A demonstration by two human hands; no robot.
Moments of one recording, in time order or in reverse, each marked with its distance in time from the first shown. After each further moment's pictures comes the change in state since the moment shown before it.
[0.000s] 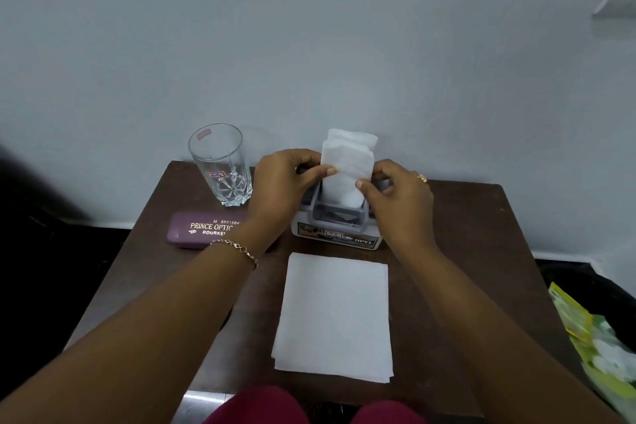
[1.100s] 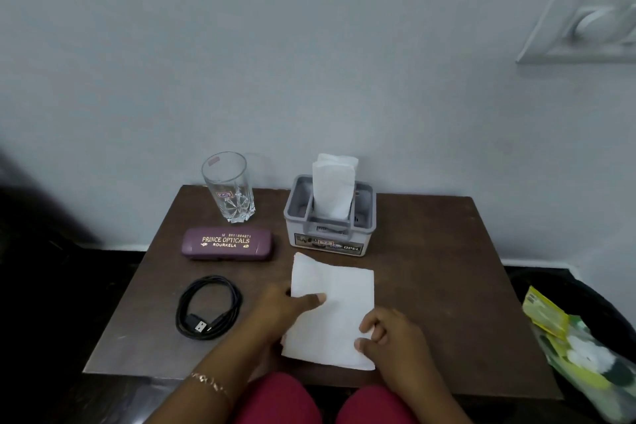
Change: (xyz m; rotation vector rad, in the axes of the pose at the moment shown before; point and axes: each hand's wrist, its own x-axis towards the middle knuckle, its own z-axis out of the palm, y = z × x) left_hand -0.130 0.016 -0.013 -0.200 -0.394 -0.744; right_hand -0.145 0.026 -0.040 -0.057 -0.486 0.395
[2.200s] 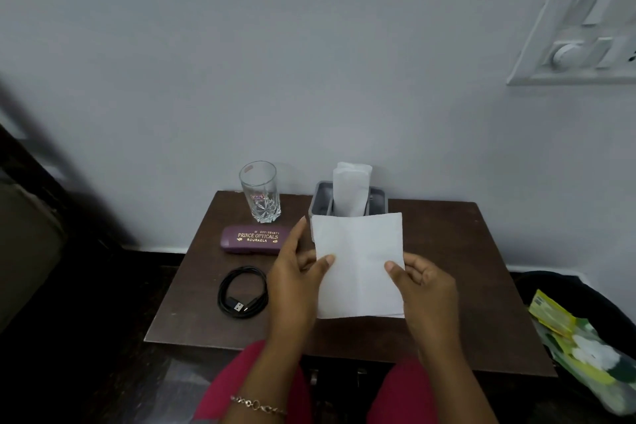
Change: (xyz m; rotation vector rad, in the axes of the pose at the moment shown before) left_hand -0.053 0.022 0.006 -0.324 0.367 0.440; right_hand -0.026 -0.050 -0.026 0.685 0.379 -0.121
